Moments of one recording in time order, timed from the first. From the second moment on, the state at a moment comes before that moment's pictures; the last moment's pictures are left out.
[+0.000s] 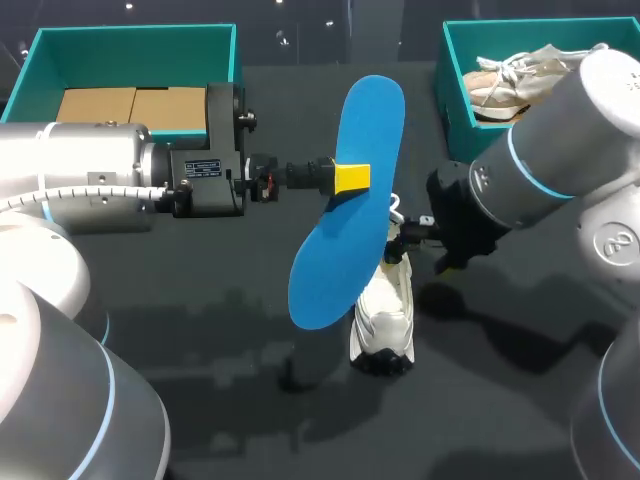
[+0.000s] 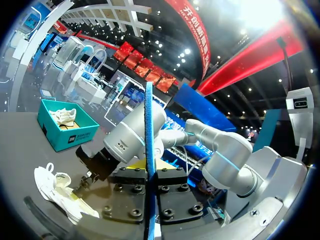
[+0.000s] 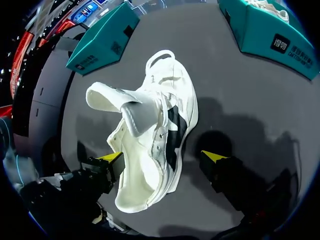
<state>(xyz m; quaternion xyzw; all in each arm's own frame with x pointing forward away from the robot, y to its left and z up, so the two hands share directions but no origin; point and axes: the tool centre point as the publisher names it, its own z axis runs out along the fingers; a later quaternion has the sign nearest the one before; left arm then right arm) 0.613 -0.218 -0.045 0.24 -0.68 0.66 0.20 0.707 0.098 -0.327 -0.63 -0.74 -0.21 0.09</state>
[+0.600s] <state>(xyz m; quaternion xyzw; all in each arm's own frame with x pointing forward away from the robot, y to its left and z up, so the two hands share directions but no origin) 0.614 -0.218 -0.040 0.21 -0.69 0.67 0.17 0.725 0.084 -0.274 -0.61 -0.72 -0.28 0.18</state>
